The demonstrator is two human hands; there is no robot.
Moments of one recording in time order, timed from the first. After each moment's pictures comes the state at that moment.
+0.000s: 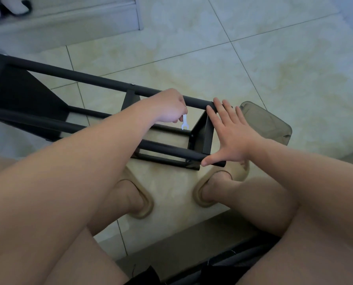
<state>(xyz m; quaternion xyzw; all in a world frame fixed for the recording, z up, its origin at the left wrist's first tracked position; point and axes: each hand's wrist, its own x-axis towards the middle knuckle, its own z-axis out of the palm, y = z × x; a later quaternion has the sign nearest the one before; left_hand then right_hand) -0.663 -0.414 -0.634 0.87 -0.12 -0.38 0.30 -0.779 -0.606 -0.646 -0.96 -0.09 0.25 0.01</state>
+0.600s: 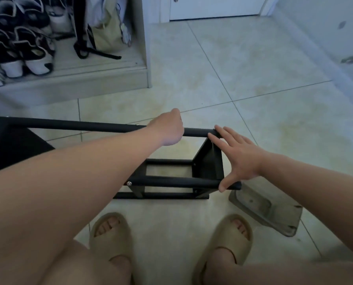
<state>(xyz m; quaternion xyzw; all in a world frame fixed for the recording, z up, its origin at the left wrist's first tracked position) -0.540 -0.435 -0.631 0.94 -0.14 -0.22 0.20 -0.632 -0.659 -0.638 -0.95 -0.14 0.29 -0.01</state>
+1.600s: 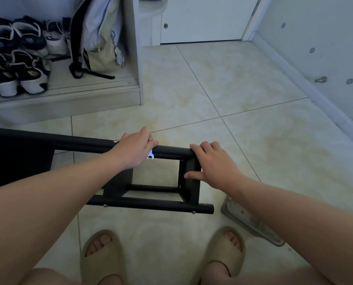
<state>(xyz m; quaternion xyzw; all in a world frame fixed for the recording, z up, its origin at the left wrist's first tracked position) -0.546 -0.369 -0.633 0.94 -0.19 -0.14 0.25 -0.634 -0.607 -0.636 -0.99 -0.10 0.09 -0.02</state>
